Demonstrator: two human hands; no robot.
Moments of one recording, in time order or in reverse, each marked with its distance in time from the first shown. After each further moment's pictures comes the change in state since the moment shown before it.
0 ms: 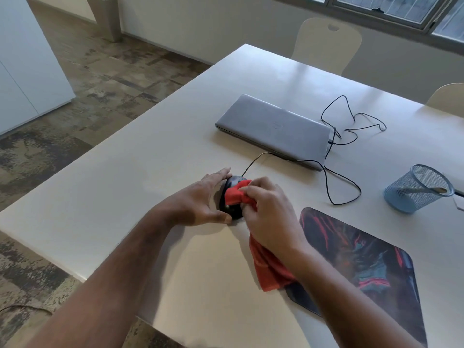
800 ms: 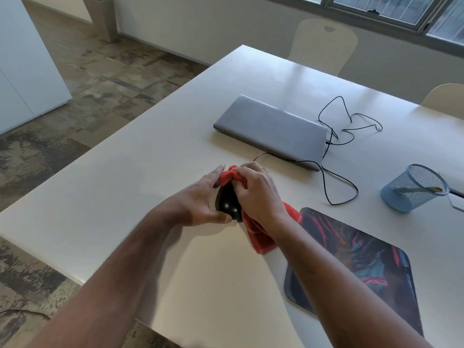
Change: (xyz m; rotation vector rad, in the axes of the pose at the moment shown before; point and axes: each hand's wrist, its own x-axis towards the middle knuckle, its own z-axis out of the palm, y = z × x) left_hand 0.004 -0.003 0.002 -0.047 0.009 -0.041; right_hand 0.050 0.010 0.020 0.087 -0.014 0.051
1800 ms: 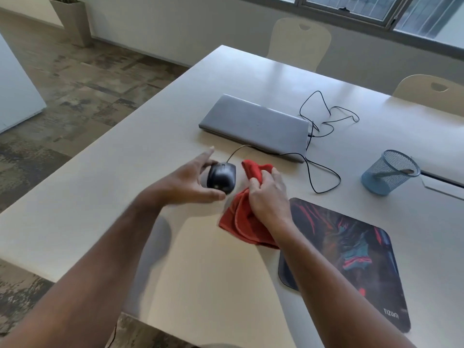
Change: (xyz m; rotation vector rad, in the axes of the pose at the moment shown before) left_hand 0.017 0.011 -0.026 -0.094 -0.014 0.065; right_hand -0.026 0.021 -0.008 -0.017 0.055 0.512
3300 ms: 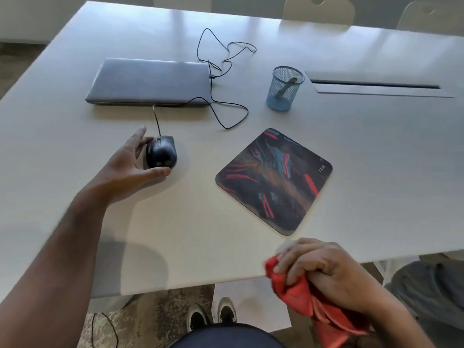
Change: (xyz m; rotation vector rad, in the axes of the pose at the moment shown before) left_hand 0.013 -0.010 0.062 -0.042 -0.042 0.103; right_hand -0.278 0.186 -0.115 0.258 -0.133 -0.355
